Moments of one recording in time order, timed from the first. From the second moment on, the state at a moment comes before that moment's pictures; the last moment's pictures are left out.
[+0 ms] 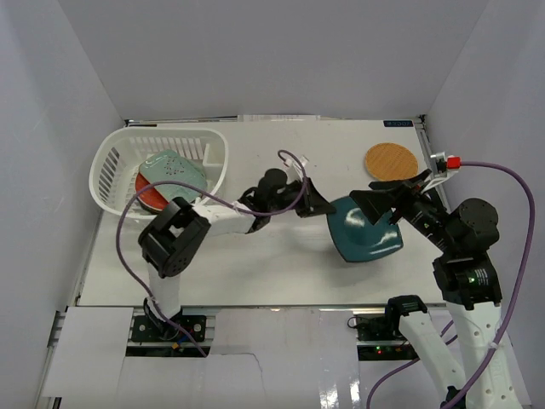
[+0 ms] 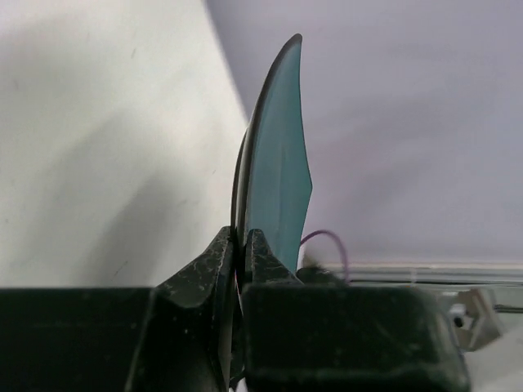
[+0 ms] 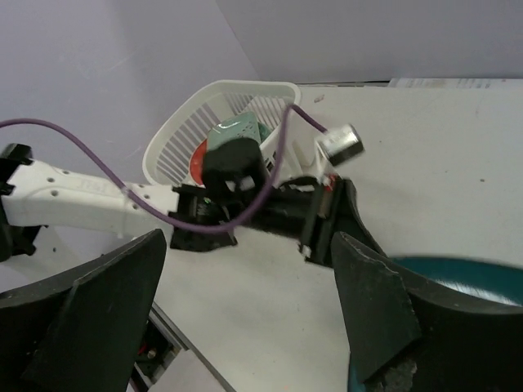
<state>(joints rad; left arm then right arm) -0.82 1.94 1.11 0.58 0.50 -1.06 0.18 0.57 0.96 -0.33 -0.57 0.52</state>
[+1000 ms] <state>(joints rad) 0.42 1.08 0.65 0.01 0.40 -0.88 0.18 0.60 0.72 -0.28 -0.61 0.51</state>
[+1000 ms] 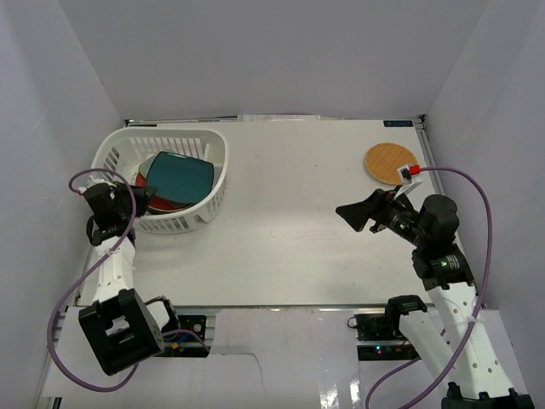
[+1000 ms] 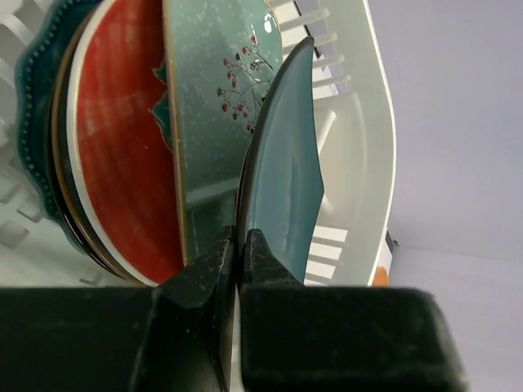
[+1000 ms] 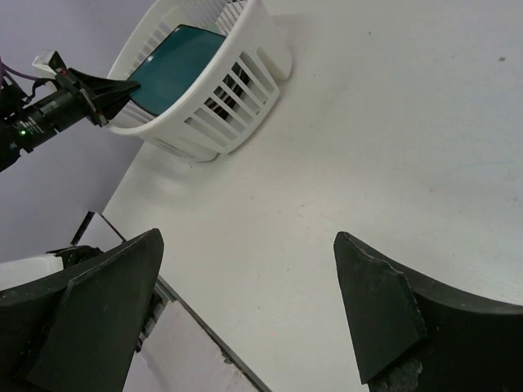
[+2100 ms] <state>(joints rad) 0.41 1.03 0.61 0.17 0.16 -0.86 0.00 1.23 0.53 0.20 -0.20 0.58</state>
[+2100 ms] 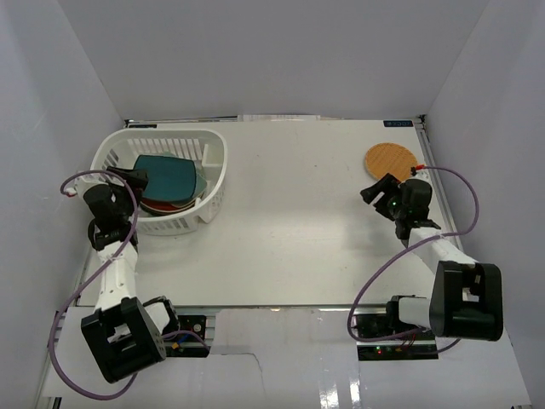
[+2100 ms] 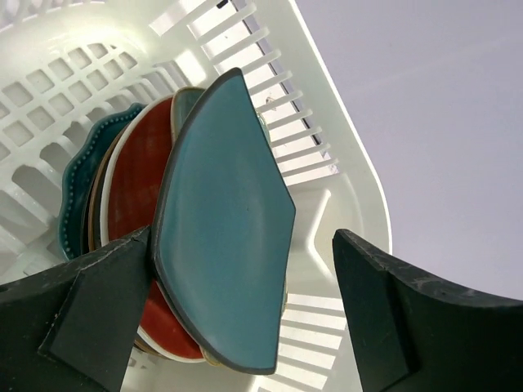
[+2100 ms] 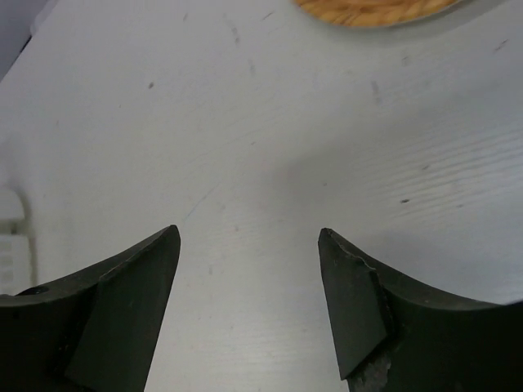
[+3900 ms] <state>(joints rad) -0.20 0.74 0.93 0.18 0.63 -0.52 0.55 1.80 1.28 0.59 -0.42 0.93</state>
